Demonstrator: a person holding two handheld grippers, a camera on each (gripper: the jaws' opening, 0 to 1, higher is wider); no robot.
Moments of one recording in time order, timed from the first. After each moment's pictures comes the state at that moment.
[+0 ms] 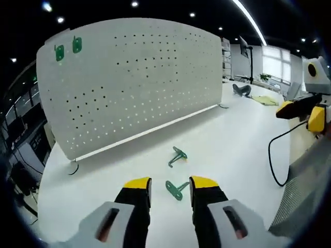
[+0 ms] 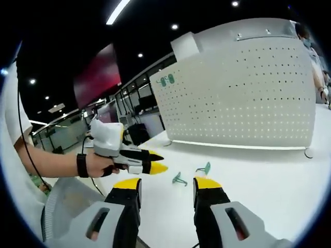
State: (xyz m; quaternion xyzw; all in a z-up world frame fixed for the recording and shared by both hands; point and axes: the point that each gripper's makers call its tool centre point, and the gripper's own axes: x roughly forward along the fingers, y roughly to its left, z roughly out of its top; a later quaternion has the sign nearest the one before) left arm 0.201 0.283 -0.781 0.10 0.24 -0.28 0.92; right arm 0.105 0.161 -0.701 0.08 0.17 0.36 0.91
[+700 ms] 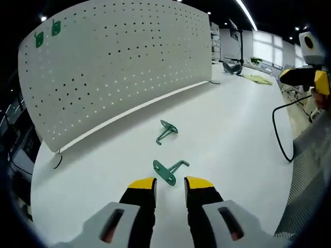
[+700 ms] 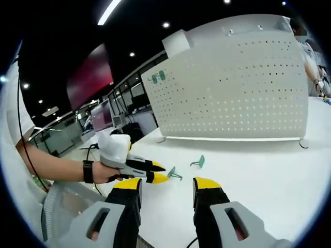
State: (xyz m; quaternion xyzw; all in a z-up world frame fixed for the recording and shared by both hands) left arm 0.199 0.275 -0.835 0.15 0.29 -0.32 0.89; right arm 0.103 0.150 -0.714 0.10 0.19 0.33 0.92
